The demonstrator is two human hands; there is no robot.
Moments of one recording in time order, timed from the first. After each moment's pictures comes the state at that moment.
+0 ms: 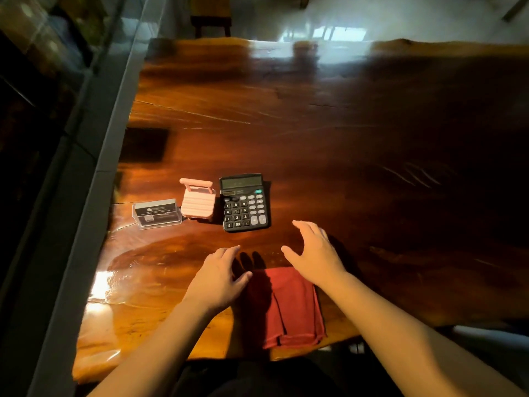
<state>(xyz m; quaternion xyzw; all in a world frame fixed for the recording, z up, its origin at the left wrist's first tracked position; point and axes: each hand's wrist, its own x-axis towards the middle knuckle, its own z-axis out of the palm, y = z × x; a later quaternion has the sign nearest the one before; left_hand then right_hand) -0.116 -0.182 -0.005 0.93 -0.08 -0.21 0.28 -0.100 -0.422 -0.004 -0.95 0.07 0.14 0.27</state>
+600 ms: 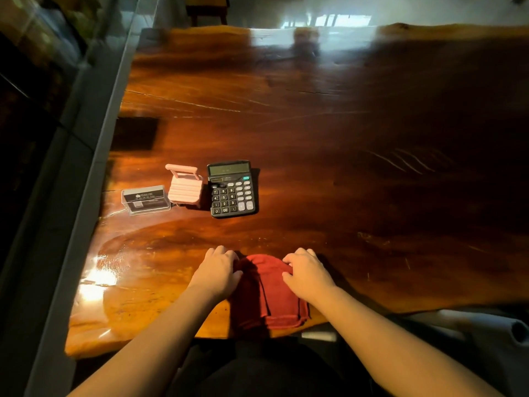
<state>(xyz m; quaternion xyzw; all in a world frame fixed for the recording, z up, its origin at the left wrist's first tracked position) -0.134 -0.217 -0.028 0.94 -0.08 -0.28 0.16 -0.160 -0.442 -0.030 -0.93 0.04 0.28 0.21</state>
